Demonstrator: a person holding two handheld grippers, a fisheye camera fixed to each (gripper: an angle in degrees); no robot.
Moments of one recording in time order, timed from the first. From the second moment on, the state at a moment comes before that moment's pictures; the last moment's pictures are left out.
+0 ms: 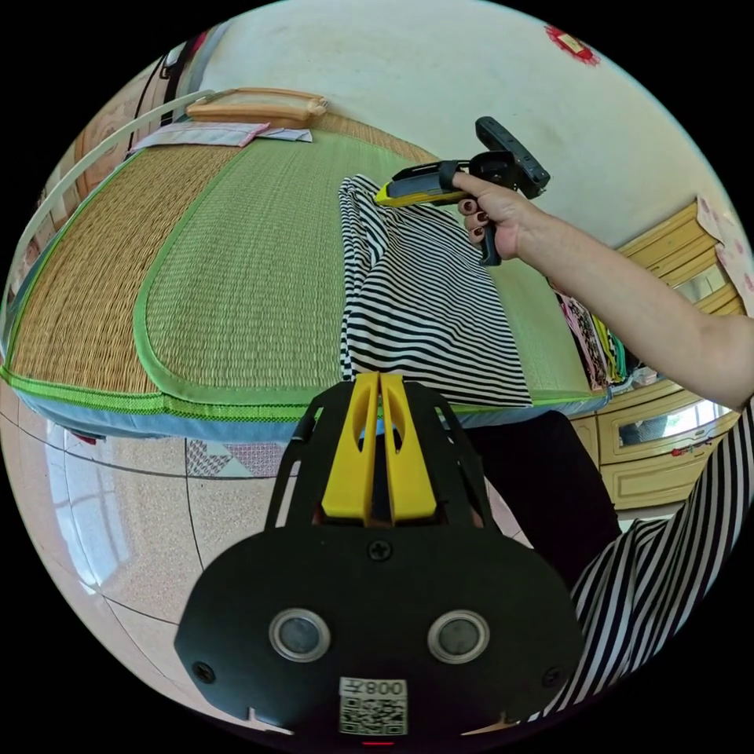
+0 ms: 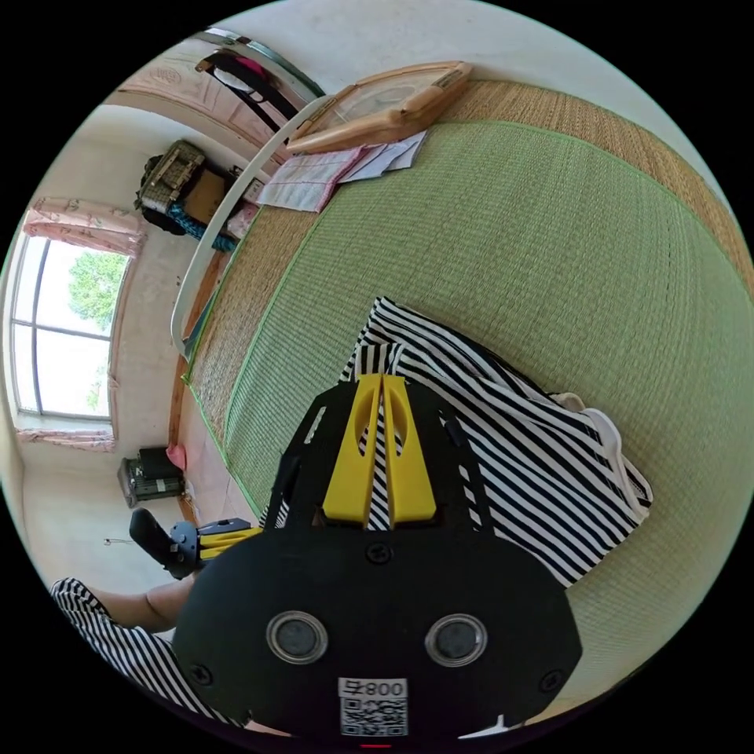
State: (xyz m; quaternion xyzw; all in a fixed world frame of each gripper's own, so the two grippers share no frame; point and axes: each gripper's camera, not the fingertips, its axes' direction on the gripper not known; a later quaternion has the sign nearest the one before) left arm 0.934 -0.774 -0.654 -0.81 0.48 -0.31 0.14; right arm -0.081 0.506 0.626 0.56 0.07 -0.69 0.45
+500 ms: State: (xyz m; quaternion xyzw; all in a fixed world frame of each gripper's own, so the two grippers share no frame) left arm 0.925 -0.761 -0.577 -0.81 0.51 -0.26 0.15; right arm -0.050 0.478 0.643 0.56 0.04 -0.70 0.45
